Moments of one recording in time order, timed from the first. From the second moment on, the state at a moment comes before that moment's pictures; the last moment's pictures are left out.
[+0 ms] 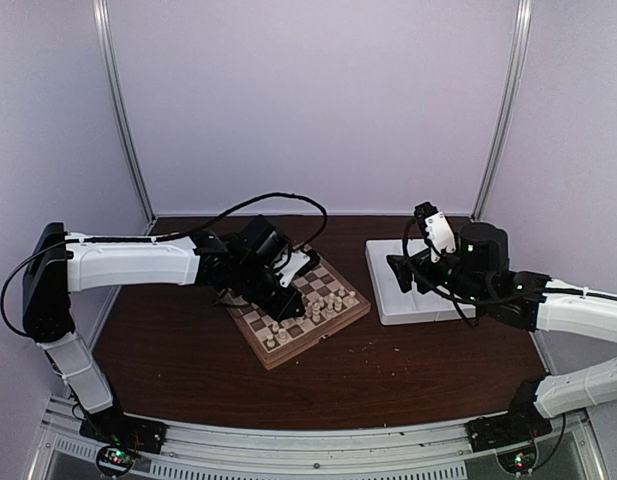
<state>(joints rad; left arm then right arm) -0.92 1.72 1.28 -0.49 0.15 -0.15 0.76 1.07 0.70 0.07 0.31 0.01</state>
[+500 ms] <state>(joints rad) -0.93 1.78 1.28 -0.48 0.13 -0.14 0.76 1.07 0.69 0.08 0.32 0.03</state>
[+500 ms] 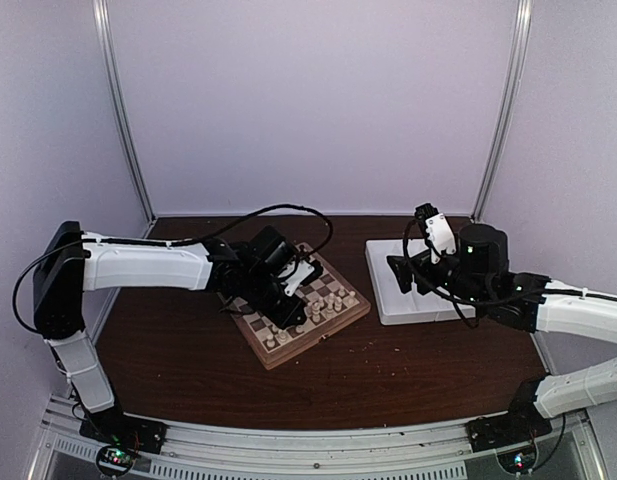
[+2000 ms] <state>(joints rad) -0.97 1.85 1.27 -0.46 -0.04 -0.11 0.76 1.07 0.68 0.09 0.32 0.03</state>
